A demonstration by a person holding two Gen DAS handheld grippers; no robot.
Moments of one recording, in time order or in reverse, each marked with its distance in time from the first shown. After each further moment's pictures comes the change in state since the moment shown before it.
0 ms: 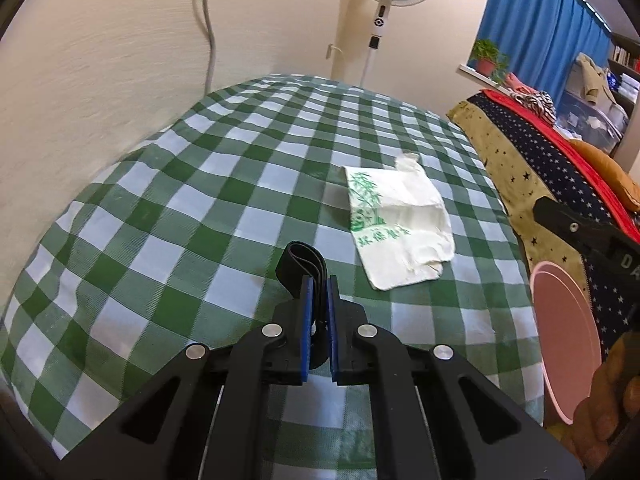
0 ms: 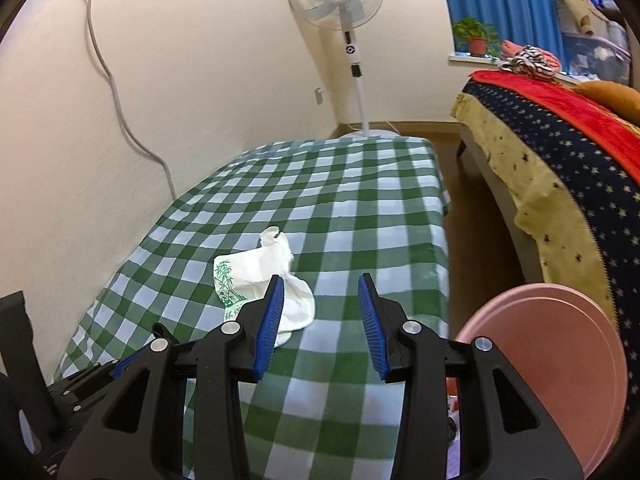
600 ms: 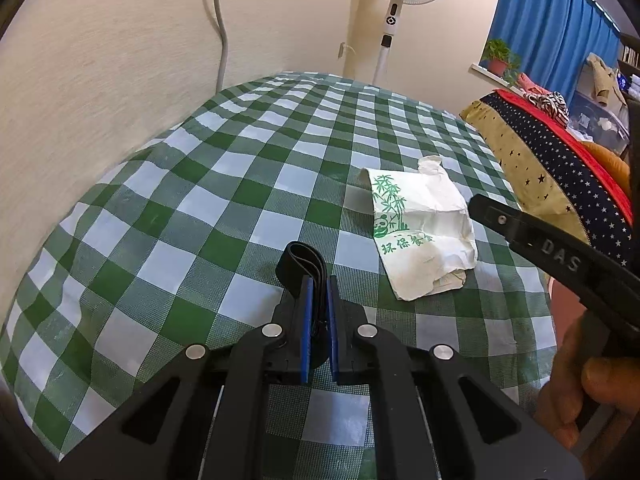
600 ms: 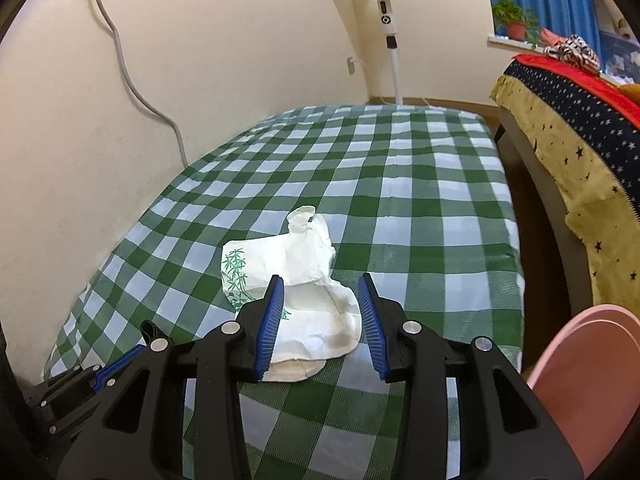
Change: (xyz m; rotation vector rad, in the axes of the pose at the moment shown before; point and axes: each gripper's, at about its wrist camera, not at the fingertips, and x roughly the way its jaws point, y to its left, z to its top) left arm 0.010 0.004 0.004 -0.007 0.007 0.035; right arm 0.071 0.021 0.003 -0.060 0.105 0.079
